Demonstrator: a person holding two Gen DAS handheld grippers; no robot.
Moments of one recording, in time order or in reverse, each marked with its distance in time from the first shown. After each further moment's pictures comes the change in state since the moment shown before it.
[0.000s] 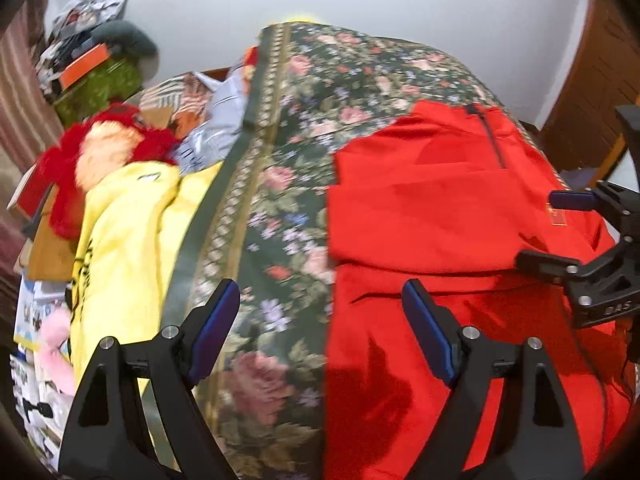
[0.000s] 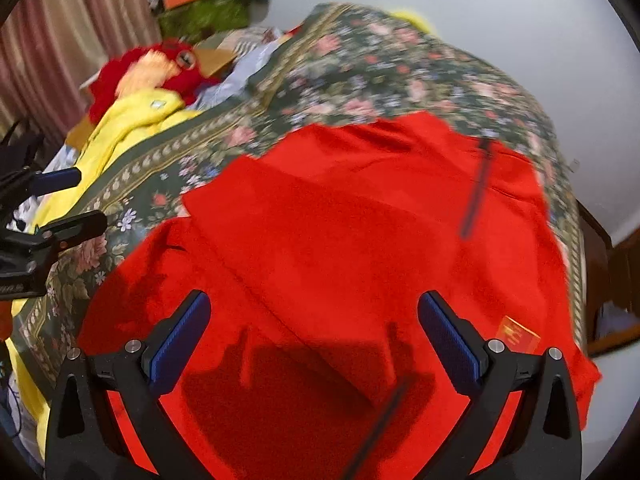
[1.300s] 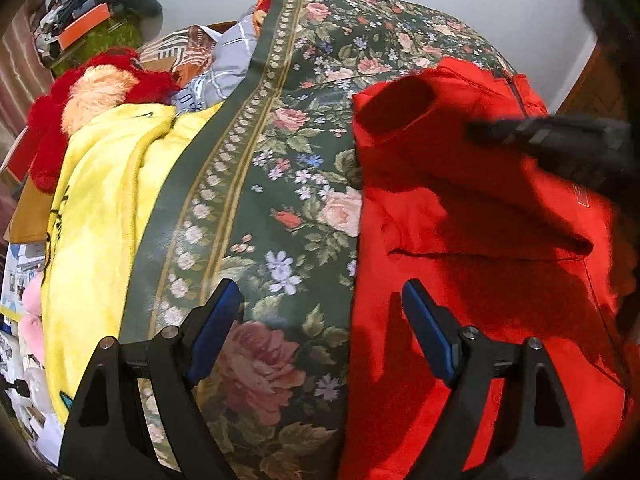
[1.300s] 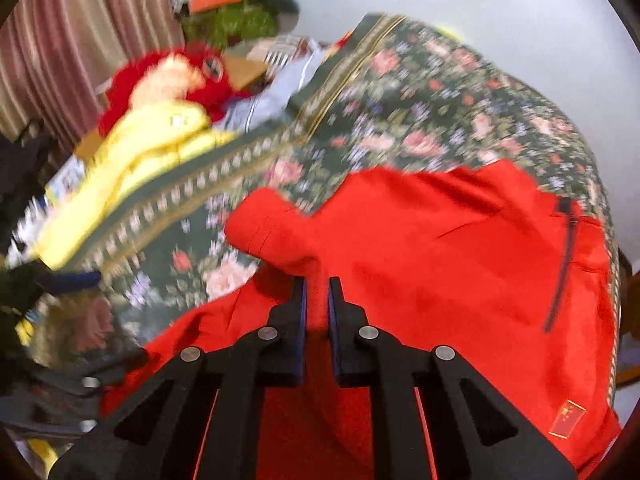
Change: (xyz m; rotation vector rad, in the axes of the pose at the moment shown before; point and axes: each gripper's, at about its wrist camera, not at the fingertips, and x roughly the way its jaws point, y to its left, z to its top) left arm 0.047 0.006 -0.023 -0.035 0.117 -0.019; right arm 0.017 0.016 0.050 0.019 -0.132 0.054
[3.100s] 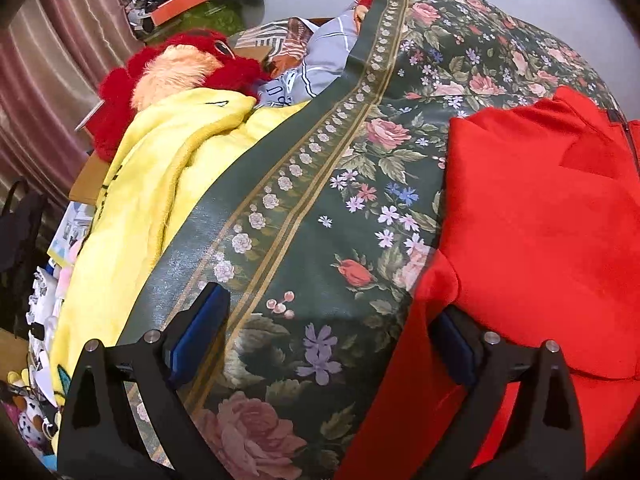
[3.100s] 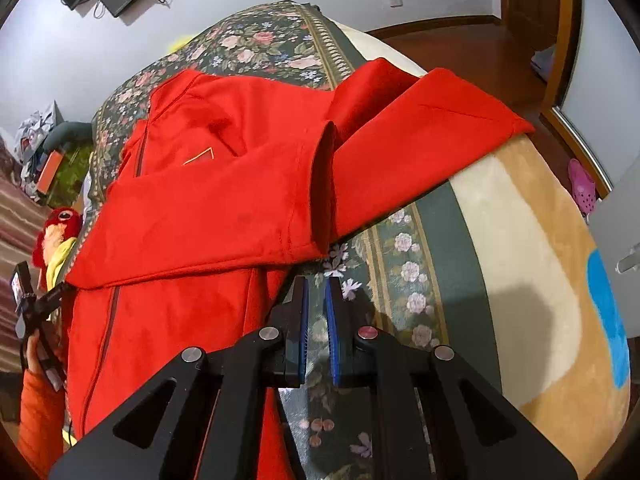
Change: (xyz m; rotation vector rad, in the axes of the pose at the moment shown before) left arm 0.052 0.006 0.024 -0.213 -0.024 0.346; right arm -0.155 -0.243 -0.276 0.780 0.009 -0.127
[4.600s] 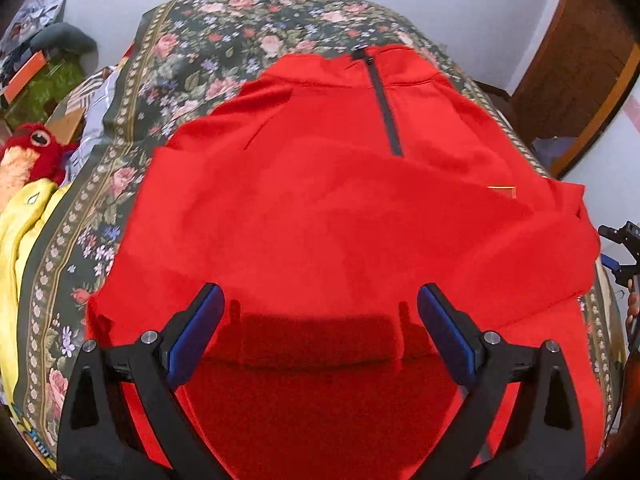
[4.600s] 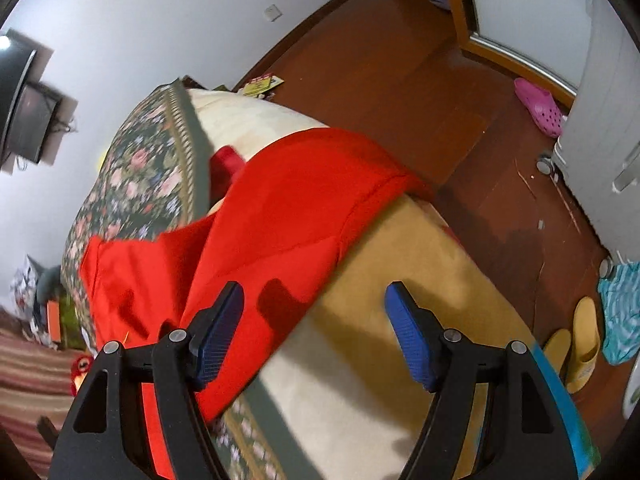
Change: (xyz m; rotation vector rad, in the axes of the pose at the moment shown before) left arm -0.084 -0.174 -0.022 0.318 0.016 -0.421; right arm 0.014 -0.145 0.077 0.477 -0.066 -0.005
